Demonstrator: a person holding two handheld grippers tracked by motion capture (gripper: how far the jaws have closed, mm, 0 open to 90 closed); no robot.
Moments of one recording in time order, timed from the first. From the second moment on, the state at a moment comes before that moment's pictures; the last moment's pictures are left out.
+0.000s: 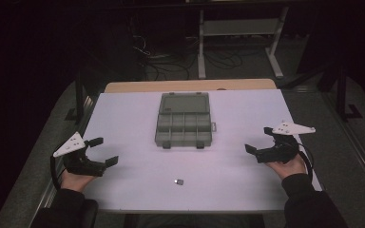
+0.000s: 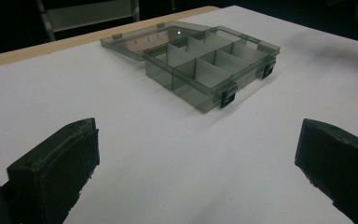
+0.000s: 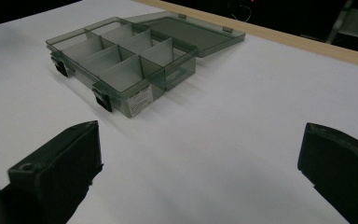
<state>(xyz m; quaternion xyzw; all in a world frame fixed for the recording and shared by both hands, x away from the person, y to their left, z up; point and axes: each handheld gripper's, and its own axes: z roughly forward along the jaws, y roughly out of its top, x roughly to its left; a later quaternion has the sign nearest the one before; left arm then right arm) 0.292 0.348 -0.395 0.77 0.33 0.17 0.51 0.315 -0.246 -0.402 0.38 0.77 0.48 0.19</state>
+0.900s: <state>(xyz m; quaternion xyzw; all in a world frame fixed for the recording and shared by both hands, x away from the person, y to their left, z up) 0.293 0.347 -0.396 0.78 0.32 0.17 0.51 0.317 -0.245 -0.401 0.38 0.78 0.46 0.18</state>
